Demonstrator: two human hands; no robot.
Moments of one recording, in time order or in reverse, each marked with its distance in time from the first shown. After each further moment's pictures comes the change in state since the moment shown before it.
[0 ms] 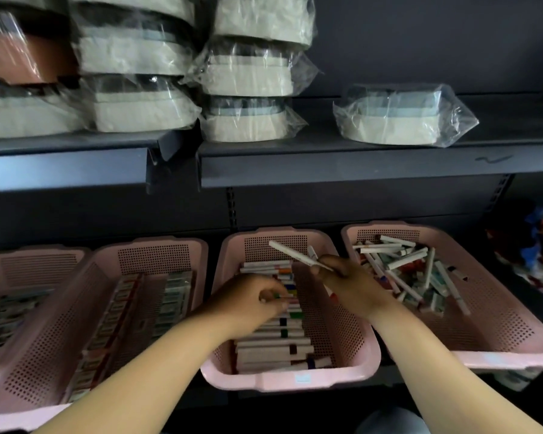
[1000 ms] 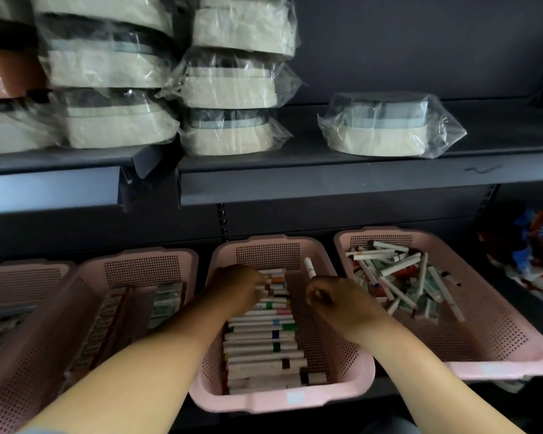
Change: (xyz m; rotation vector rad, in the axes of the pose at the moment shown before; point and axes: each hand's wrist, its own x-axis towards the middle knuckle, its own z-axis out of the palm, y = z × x) left_hand 0.081 -0.039 0.002 0.424 0.021 -0.010; right_hand -0.013 -0.004 -0.004 -0.376 -0.073 0.038
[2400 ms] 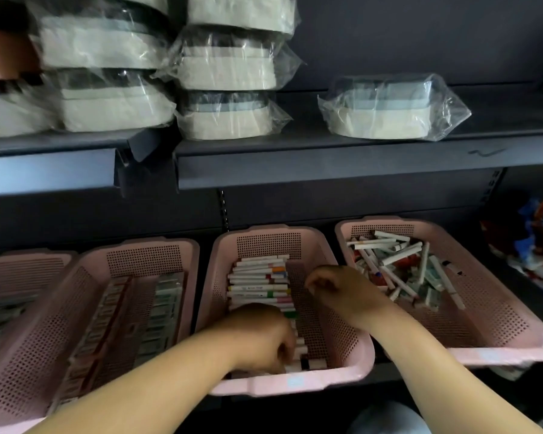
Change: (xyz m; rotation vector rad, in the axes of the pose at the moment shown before) left_hand -0.076 0.062 0.000 0.045 -0.337 0.348; right_hand 0.005 0.014 0.004 0.131 -0.013 -0.032
